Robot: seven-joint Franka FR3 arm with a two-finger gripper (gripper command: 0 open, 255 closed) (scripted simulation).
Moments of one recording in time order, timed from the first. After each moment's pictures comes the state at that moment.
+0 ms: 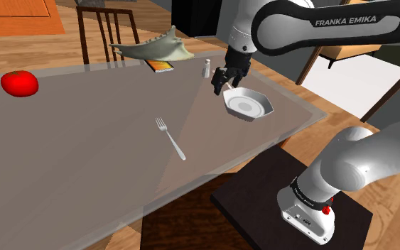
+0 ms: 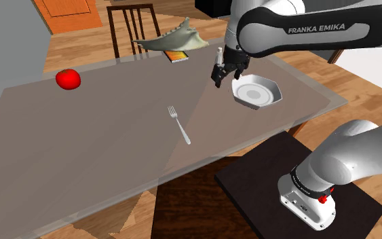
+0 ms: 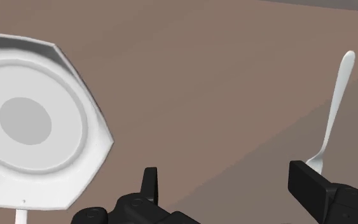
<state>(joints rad) 0.05 -0.52 0.22 -2.37 0.03 1.98 0.26</state>
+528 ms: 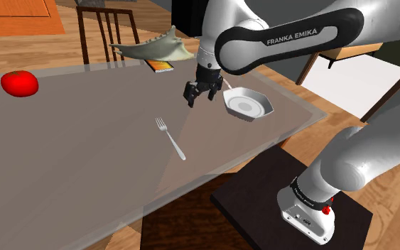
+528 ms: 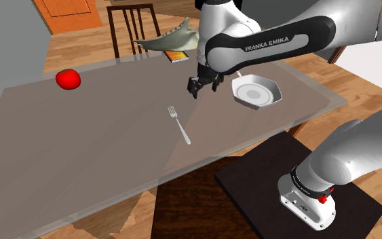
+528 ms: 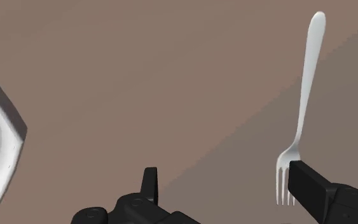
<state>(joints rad) 0.05 -0.26 0.33 -2.28 0.02 2.12 0.44</state>
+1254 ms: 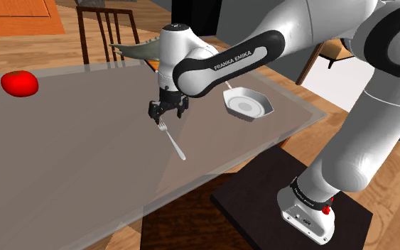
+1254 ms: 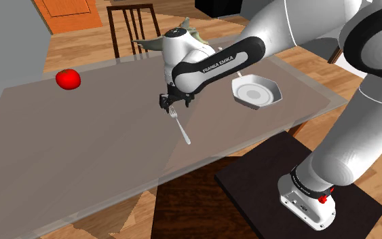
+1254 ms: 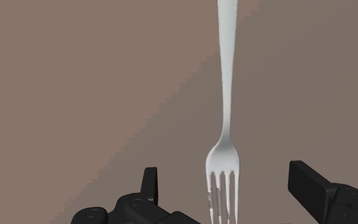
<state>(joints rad) 0.10 0.15 0.42 -2.04 -0.12 2.25 0.73</state>
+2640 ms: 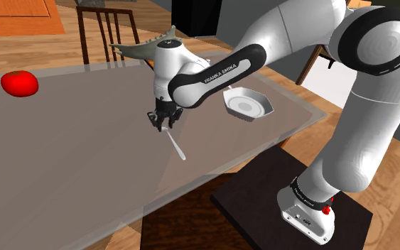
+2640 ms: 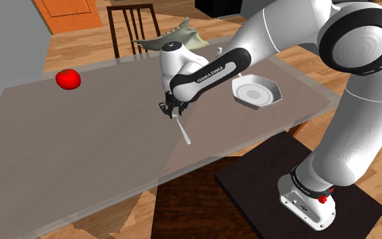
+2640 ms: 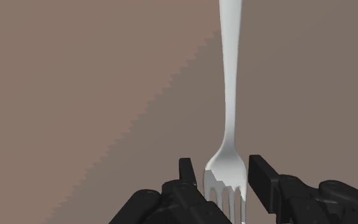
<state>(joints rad) 0.12 0.27 0.40 -2.01 -0.19 2.32 0.79</state>
